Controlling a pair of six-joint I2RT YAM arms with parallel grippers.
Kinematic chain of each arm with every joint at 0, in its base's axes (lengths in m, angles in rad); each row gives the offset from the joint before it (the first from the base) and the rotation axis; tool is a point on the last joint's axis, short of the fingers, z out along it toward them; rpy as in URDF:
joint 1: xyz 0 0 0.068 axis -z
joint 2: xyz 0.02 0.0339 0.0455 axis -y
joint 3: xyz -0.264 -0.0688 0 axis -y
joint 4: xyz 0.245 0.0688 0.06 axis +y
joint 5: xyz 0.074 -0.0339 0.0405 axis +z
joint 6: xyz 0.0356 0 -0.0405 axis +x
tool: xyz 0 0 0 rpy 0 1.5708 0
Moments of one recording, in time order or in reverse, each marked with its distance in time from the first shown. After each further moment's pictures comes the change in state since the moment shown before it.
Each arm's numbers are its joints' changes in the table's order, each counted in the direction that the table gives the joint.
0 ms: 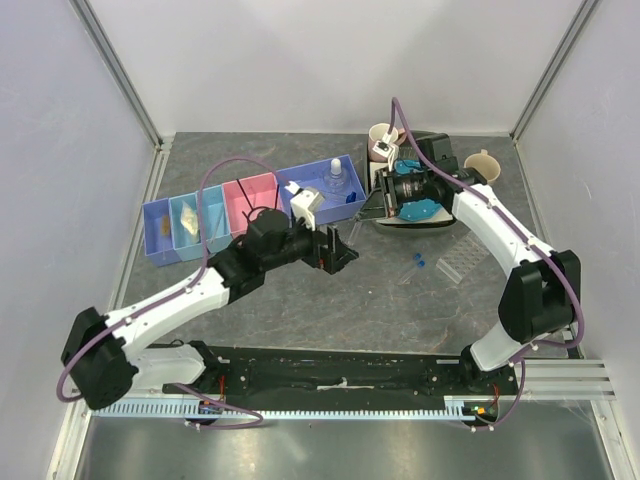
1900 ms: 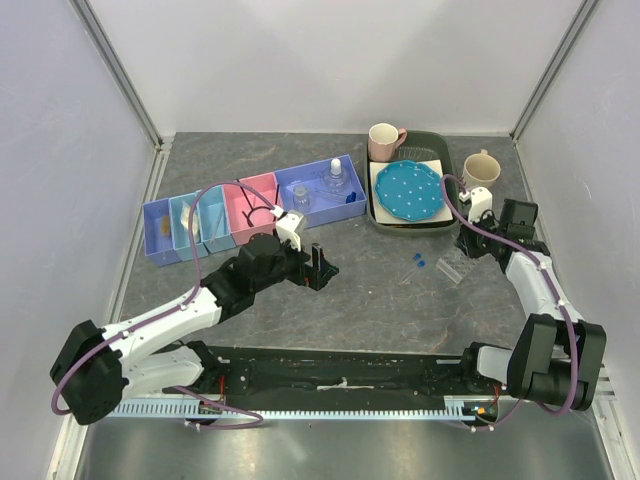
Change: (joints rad) left arm -0.015 0.138 -0.256 -0.057 0.141 0.014; right arm 0.523 0.379 -0.621 -0.186 -0.592 -0.610
